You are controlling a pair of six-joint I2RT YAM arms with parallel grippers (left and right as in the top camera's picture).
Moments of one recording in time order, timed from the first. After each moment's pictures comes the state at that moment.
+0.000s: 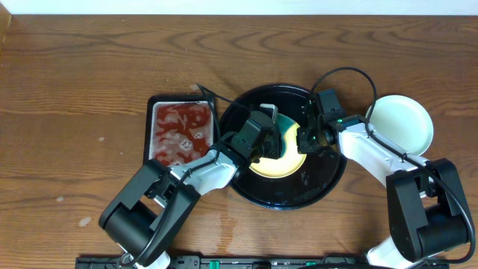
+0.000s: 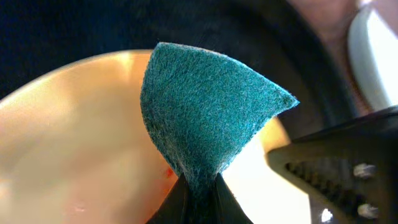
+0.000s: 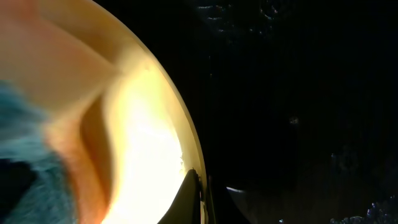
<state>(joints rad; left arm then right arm) -0.69 1.82 0.84 0.20 0.12 -0.57 0.33 1.76 0.96 -0.48 -0.12 0.28</state>
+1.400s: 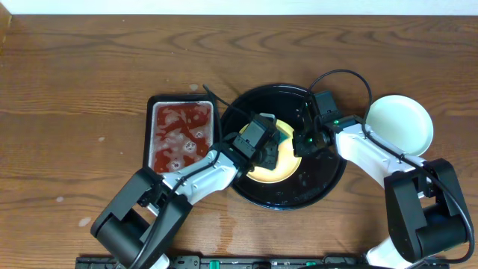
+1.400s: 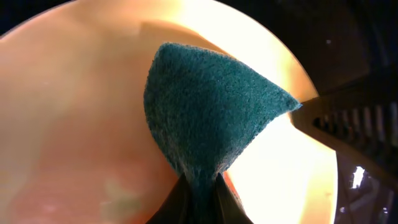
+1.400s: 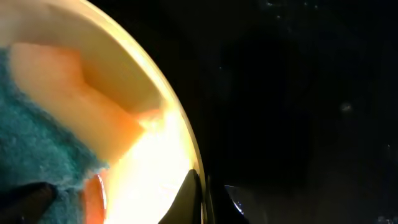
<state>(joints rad) -0.71 1.76 0.88 -0.09 0.09 -0.52 0.35 1.76 0.96 -0.49 -0.17 0.28</state>
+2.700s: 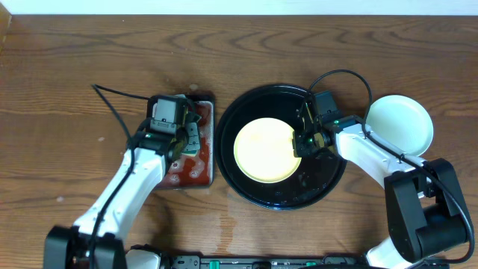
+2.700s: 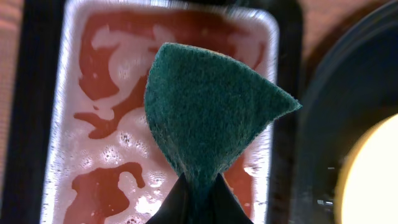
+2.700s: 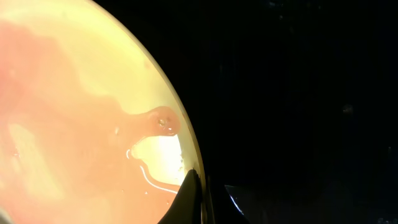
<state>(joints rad) -0.22 1.44 0.84 -0.49 -0.05 -0.32 0.35 1.76 0.96 -0.50 -0.18 0.28</state>
